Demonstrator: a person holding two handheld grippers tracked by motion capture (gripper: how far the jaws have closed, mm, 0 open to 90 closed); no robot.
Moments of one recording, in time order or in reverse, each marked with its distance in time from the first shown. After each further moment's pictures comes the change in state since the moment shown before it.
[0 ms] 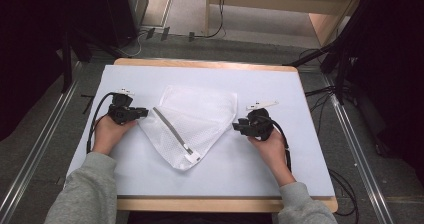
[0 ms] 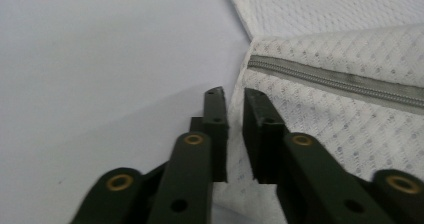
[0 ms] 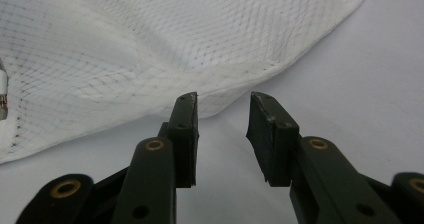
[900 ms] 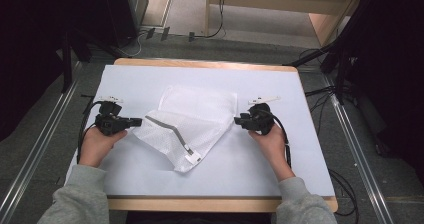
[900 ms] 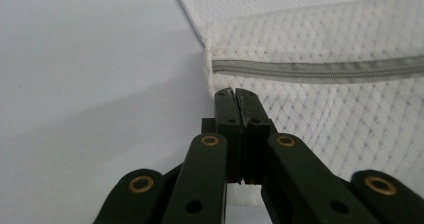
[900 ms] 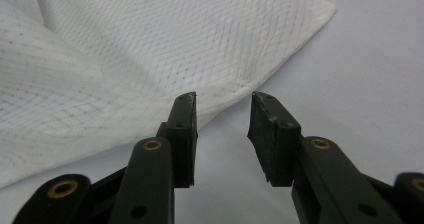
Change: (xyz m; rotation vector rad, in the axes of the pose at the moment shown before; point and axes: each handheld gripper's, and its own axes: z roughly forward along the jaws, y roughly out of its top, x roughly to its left) left arm -0.025 -0.023 -0.055 0.008 -0.122 -0.072; right arm -0.016 0.010 0.007 -0.020 -0.022 0.037
